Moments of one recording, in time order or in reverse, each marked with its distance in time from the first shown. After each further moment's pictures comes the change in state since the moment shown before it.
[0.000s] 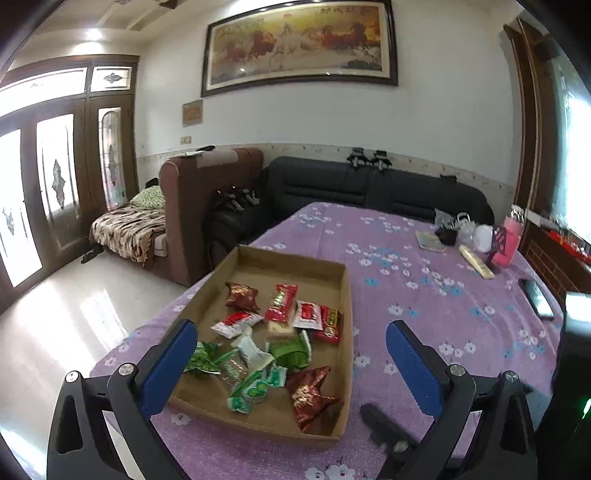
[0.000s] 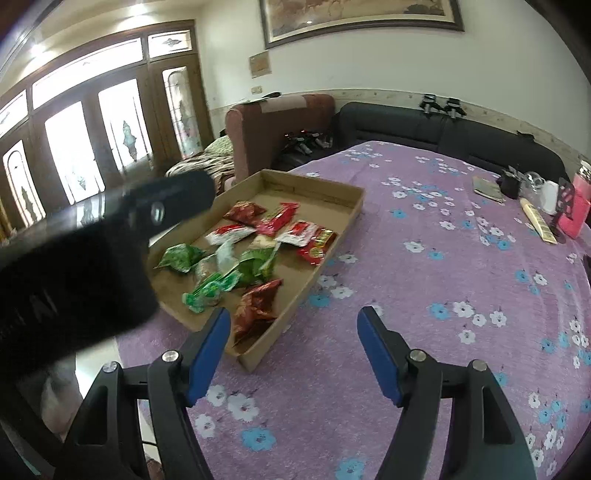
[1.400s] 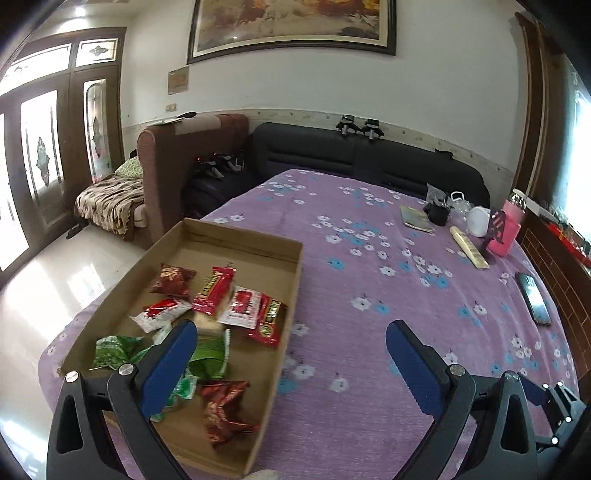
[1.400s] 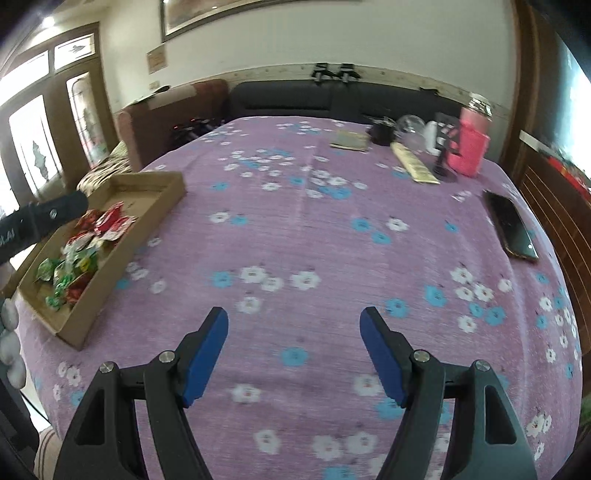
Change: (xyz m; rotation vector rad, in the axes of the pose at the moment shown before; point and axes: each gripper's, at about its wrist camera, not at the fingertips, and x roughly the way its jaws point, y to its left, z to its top) left arm 0.065 -0.058 0.014 -0.039 0.131 -0.026; right arm -0.024 -0.129 -0.014 0.135 0.096 -0.297
